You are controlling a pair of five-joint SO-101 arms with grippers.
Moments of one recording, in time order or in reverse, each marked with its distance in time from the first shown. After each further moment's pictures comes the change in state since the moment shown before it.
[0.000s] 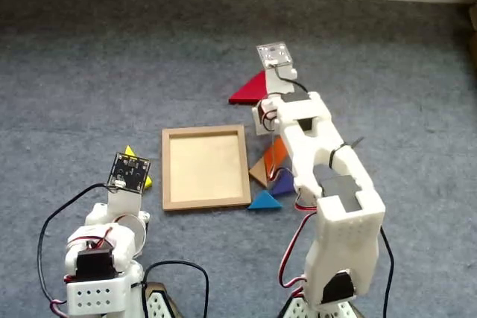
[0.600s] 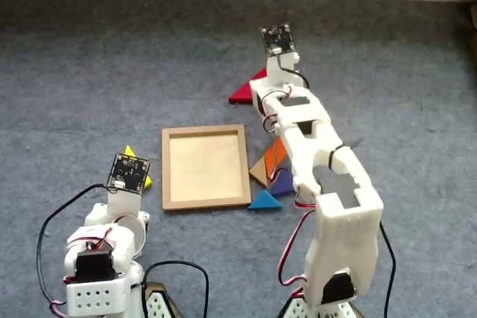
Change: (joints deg) left arm 0.0 0.0 0.0 0.0 0.0; right arm 0.1 2.7 0.6 -31.3 0.1
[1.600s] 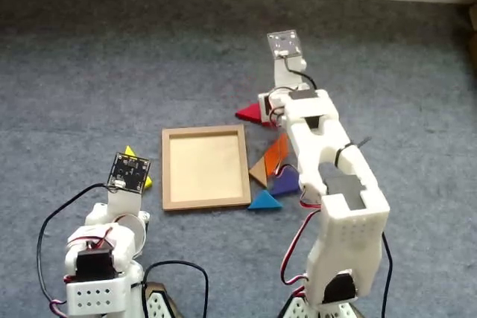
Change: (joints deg) left arm 0.0 0.0 0.0 0.0 0.0; right arm 2.6 1.3 -1.6 26.8 -0.1
